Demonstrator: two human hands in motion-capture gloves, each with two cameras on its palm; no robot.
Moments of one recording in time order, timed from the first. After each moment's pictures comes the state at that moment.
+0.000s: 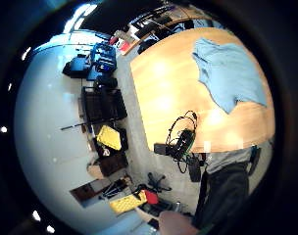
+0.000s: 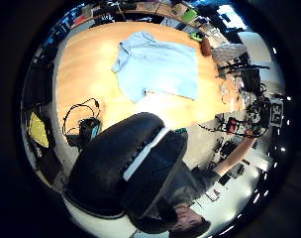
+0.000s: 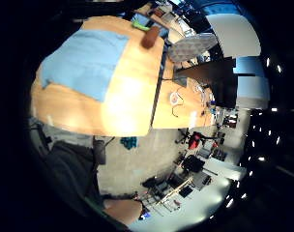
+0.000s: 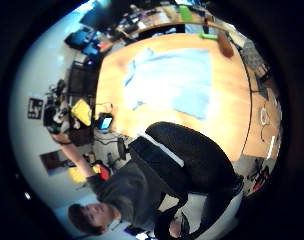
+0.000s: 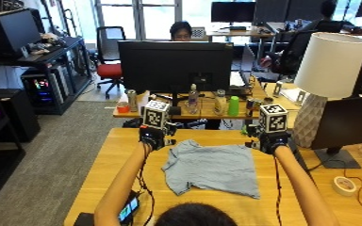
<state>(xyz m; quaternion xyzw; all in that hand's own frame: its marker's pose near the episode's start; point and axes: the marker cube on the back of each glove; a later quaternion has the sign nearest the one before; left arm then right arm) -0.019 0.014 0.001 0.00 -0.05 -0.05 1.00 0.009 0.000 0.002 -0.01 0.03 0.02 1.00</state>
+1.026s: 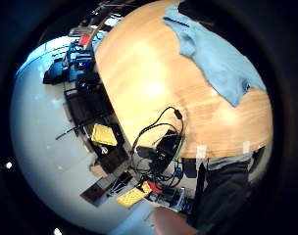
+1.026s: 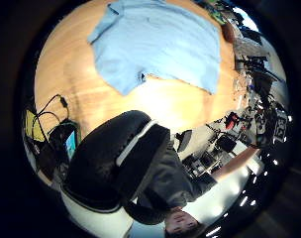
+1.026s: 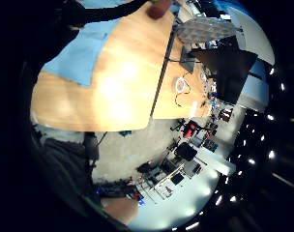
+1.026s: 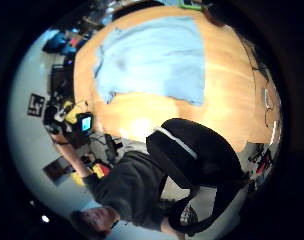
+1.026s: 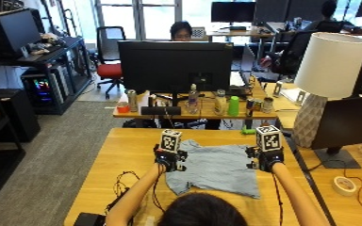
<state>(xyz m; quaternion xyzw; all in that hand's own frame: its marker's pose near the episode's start) 0.024 -0.056 0.156 -0.12 -0.02 0.00 0.99 0.035 -0.017 0.123 -0.15 0.06 0.07 0.98</state>
